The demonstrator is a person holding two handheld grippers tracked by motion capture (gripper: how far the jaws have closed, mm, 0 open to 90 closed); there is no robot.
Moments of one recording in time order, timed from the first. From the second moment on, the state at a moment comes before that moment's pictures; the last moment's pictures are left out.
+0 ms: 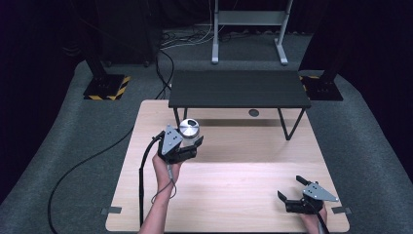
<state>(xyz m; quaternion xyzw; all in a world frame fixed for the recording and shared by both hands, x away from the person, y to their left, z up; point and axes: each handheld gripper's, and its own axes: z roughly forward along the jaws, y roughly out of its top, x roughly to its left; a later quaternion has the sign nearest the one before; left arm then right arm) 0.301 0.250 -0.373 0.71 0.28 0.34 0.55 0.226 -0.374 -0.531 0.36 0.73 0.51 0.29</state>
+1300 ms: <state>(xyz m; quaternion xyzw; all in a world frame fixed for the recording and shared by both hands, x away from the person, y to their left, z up) 0.413 0.271 -0.288 0.70 0.35 0.35 0.51 0.226 -0.374 -0.531 0.35 0.73 0.51 0.29</state>
